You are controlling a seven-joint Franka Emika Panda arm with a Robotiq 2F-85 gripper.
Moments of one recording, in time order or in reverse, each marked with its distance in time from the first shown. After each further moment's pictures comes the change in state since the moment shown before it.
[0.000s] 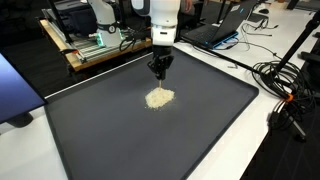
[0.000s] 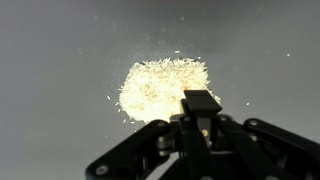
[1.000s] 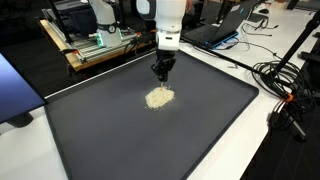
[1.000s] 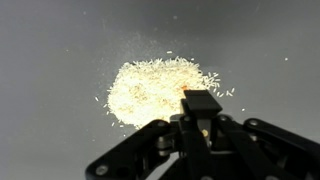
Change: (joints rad) arm 0.023 0.048 -0.001 0.040 -0.009 -0.025 0.002
